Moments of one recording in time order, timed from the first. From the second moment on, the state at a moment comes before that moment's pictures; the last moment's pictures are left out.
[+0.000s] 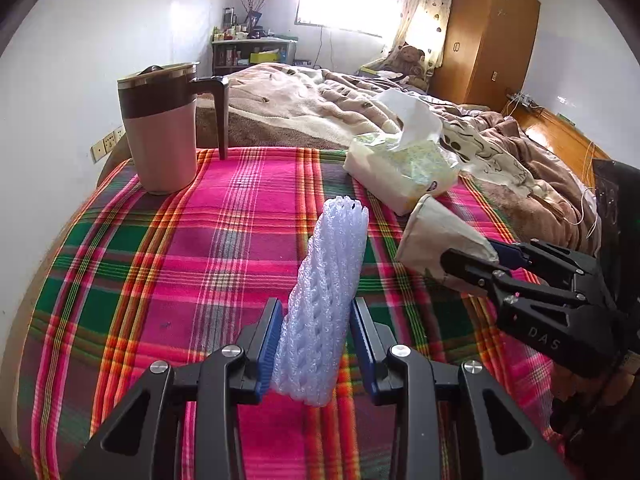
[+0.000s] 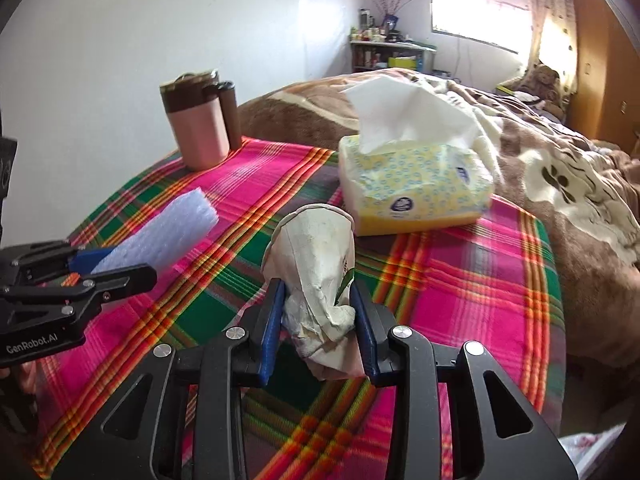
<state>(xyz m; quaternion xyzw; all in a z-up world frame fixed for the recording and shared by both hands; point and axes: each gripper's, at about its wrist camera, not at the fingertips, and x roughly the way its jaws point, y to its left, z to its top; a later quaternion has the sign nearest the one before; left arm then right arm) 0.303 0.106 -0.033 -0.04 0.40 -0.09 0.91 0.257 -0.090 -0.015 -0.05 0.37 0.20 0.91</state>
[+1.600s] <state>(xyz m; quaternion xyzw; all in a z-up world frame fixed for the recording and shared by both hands) 0.115 -0.078 0.050 0.01 0.29 -0.24 0.93 0.069 -0.279 0.041 0.10 0.27 0.03 0.96</state>
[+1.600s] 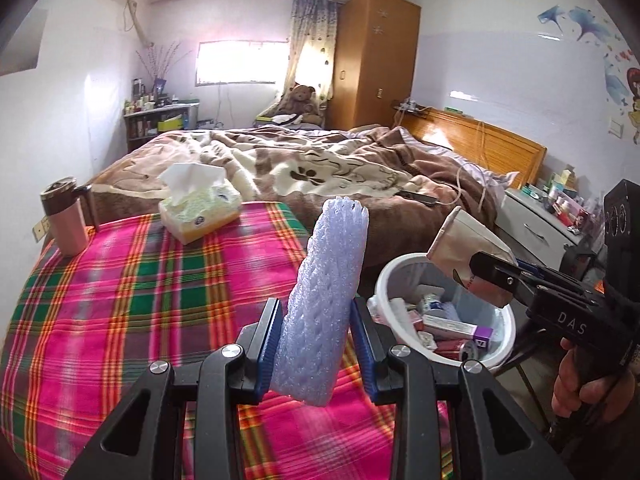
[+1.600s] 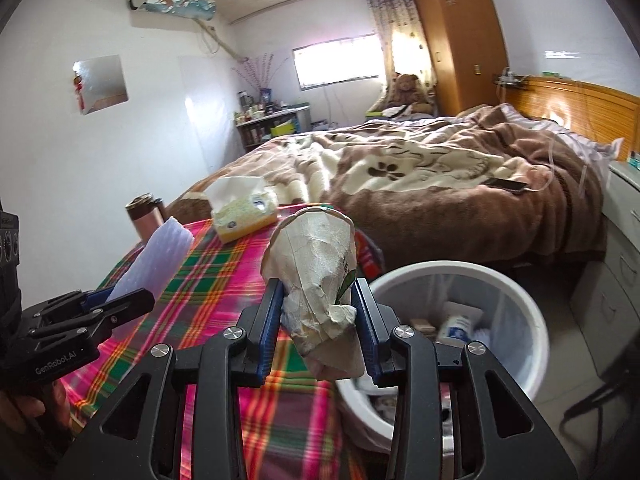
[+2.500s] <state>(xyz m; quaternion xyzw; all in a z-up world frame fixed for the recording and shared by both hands) 0.135 -0.223 0.019 0.05 0.33 -0.33 0.88 0.056 -0.361 0.015 0.11 0.31 -0.11 0.94</state>
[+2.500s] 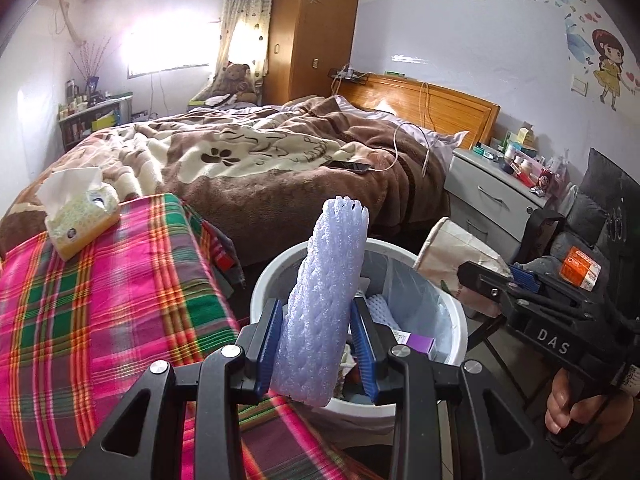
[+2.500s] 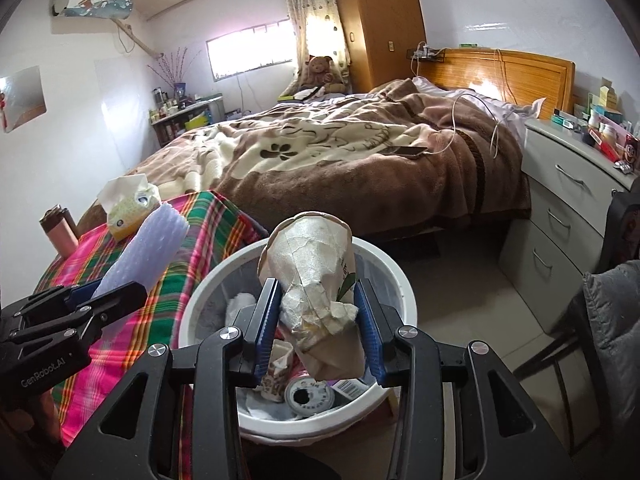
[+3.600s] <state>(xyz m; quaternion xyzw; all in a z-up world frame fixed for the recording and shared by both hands) 0.138 -0.229 0.004 0.05 0.35 -0.30 0.88 0.057 -0.355 0.010 0.10 0.33 -0.11 0.93</state>
